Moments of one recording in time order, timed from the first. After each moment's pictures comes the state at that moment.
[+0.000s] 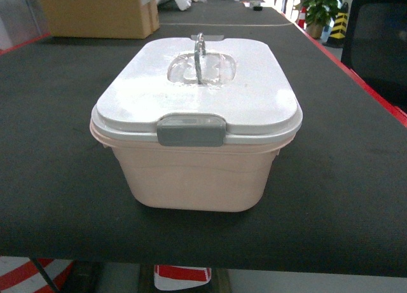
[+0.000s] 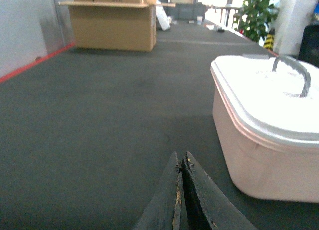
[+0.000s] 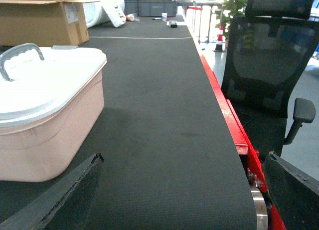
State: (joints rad) left arm 0.00 0.29 0.04 0.26 0.00 -0.02; right arm 0.00 0.00 0.01 -0.01 0.00 0.00
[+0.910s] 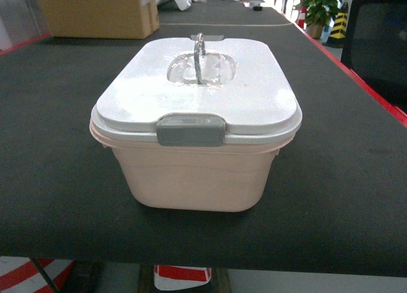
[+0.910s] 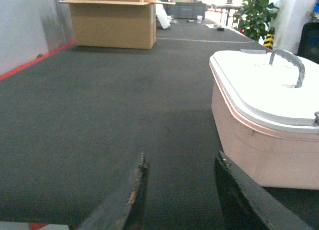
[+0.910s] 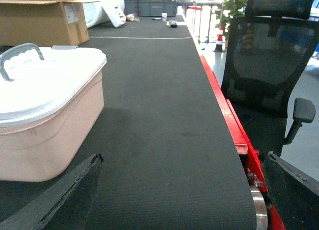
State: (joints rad) left arm 0.00 0.01 0.01 0.00 0.00 -0.01; right arm 0.00 0.00 0.01 -0.01 0.00 0.00
